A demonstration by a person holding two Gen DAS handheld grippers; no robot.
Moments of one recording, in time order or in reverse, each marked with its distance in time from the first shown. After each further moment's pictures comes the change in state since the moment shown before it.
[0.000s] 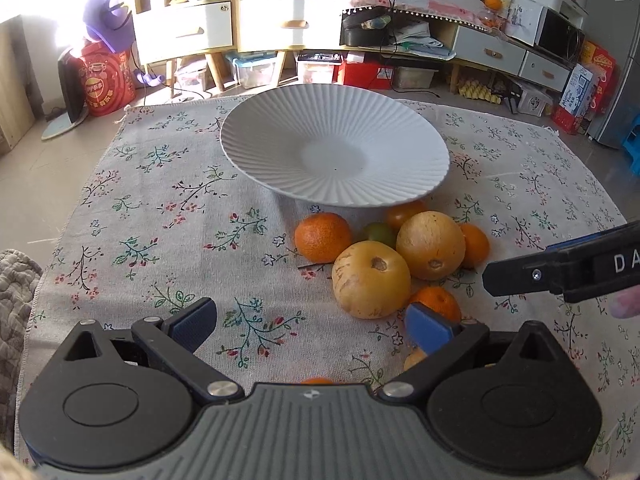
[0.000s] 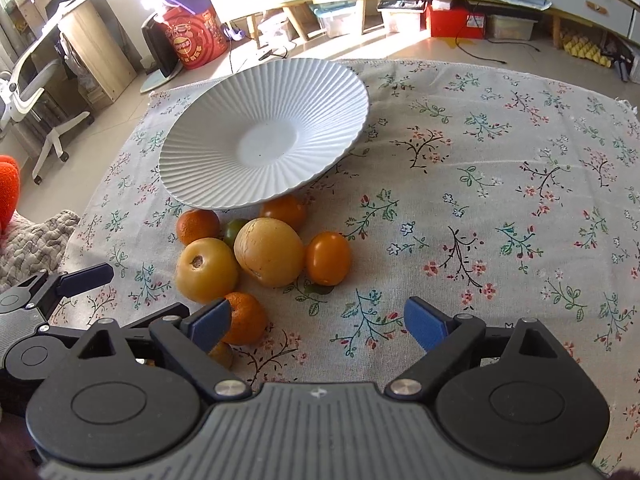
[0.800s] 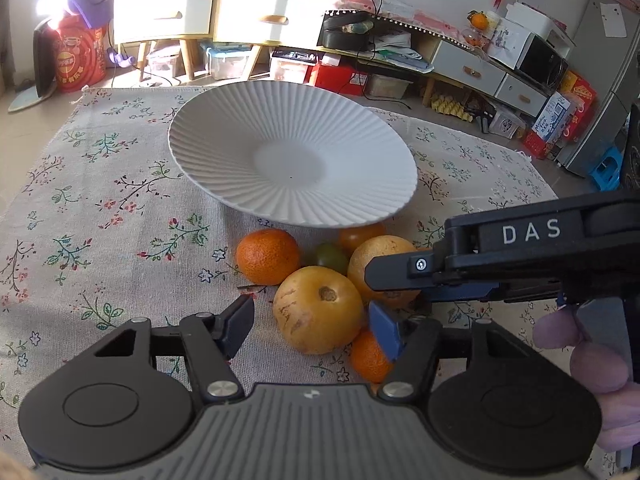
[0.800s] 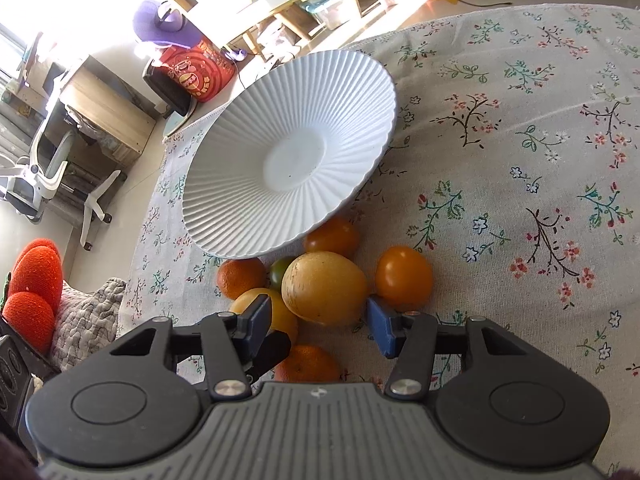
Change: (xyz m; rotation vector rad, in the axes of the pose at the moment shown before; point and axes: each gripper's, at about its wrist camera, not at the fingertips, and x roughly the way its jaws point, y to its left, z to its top) left arm 0.017 -0.010 0.012 -0.070 -0.002 -0.134; right arm 0.028 -0.006 0.017 0.235 0.004 0.193
